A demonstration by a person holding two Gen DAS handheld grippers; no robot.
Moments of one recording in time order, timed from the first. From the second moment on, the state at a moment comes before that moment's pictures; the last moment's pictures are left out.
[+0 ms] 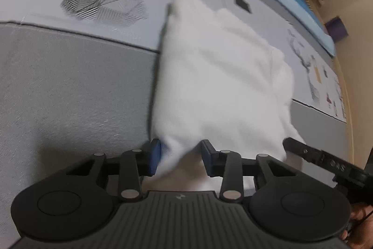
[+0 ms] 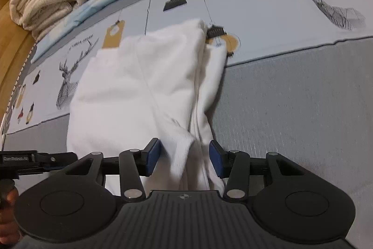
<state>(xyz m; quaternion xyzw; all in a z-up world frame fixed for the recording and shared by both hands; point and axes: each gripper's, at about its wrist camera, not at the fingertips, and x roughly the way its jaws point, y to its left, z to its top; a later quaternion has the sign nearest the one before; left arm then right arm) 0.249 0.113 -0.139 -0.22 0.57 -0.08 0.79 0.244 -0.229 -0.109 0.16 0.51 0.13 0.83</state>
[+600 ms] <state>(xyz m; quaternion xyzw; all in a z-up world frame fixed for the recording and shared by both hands) 0.234 0.100 -0.143 -0.11 0.60 -0.07 0.79 0.234 -0.230 -0.100 0.10 0.51 0.11 0.85</state>
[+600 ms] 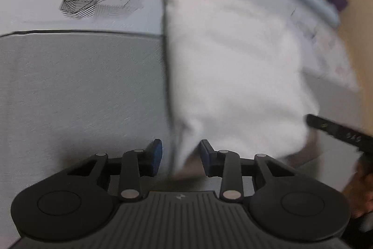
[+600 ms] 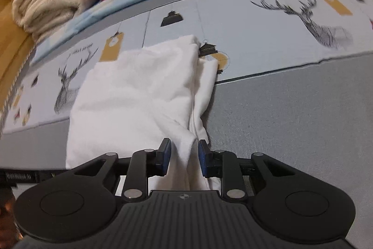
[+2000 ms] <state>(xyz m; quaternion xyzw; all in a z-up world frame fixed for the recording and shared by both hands) -0.013 -0.006 -0.029 -0.03 0.34 0.01 0.94 -0.018 -0.232 -0.005 0.00 0.28 0.06 0.96</state>
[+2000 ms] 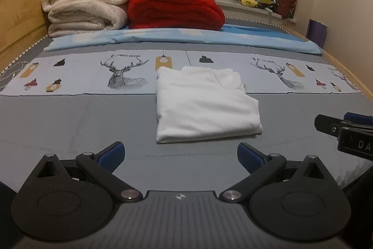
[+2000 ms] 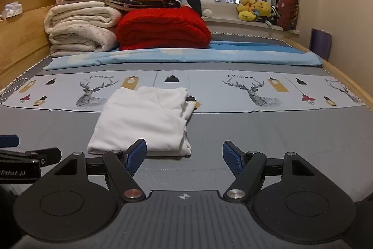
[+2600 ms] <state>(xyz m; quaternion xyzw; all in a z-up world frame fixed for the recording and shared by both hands) -0.008 0.001 -0.031 -0.04 0.35 0.01 0.94 -0.010 -0.223 -0.013 -0.01 0.30 0.08 0.95</state>
